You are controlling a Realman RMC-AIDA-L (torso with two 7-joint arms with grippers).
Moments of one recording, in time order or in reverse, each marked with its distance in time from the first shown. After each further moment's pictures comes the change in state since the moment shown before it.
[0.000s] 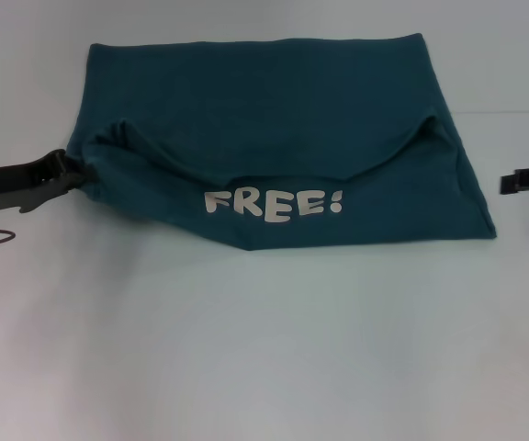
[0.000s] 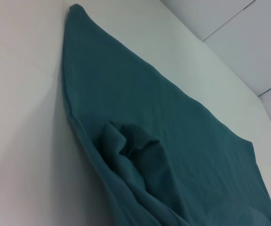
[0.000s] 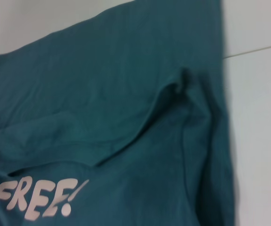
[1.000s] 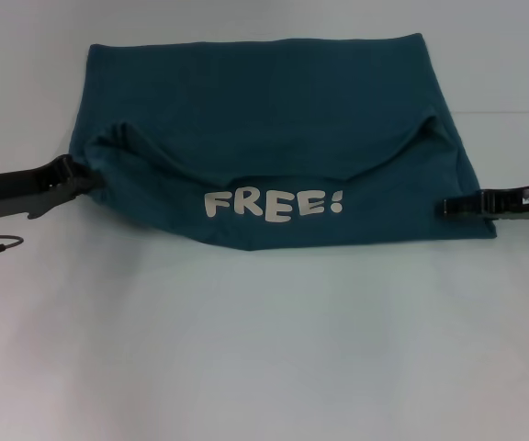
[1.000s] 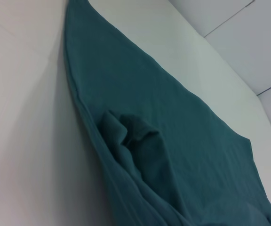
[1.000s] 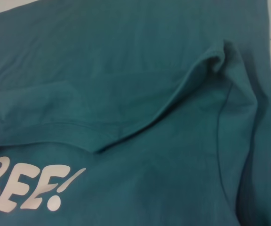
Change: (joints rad) left arm -0.001 -0.009 -0.002 -0.014 -0.002 -0.003 -0.011; right arm 0.049 0.114 -0.150 0.093 -0.005 0.283 -0.044
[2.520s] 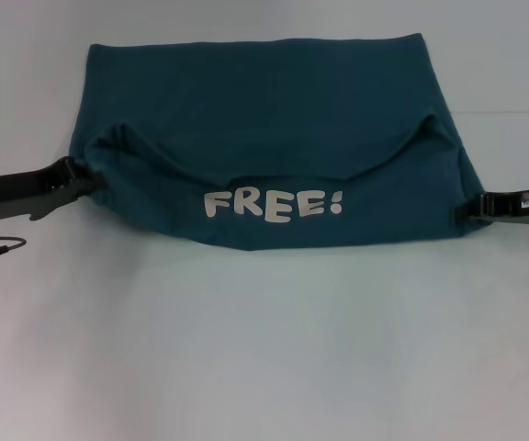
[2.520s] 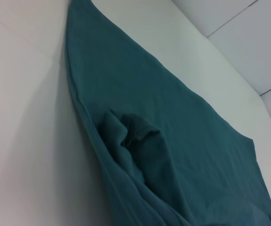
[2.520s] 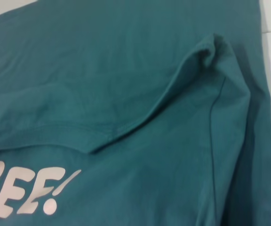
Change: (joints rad) left arm 0.000 -0.006 0.005 -0.001 0.000 -0.014 0.000; right arm -0.012 0.011 0.011 0.002 0.008 0.018 0.008
